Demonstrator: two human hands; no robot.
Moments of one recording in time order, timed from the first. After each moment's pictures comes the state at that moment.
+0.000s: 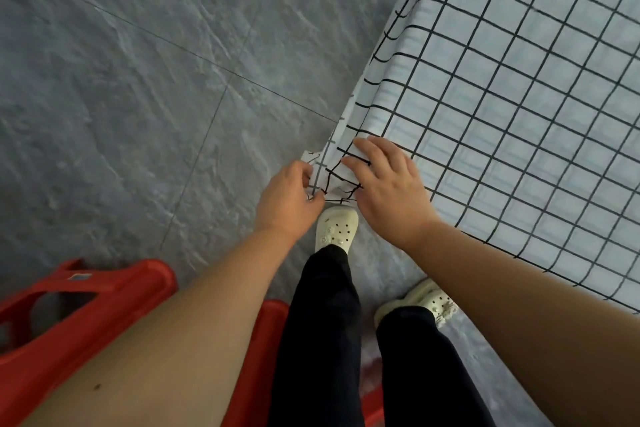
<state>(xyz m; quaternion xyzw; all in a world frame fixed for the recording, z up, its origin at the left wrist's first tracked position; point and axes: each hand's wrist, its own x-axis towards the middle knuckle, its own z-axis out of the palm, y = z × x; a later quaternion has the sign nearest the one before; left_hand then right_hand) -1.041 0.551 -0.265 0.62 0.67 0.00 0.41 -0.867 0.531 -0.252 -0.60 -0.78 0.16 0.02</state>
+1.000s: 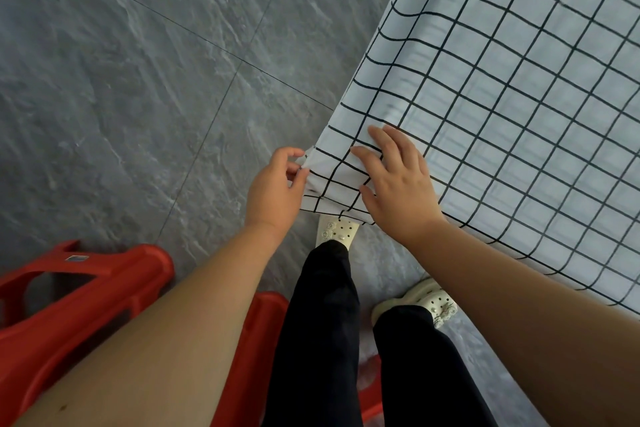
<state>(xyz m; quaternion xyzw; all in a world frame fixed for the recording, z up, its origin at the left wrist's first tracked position) -1.065 0.541 -0.258 0.54 0.71 0.11 0.43 -0.877 0.524 -0.256 -0.62 -0.76 0.17 0.02</state>
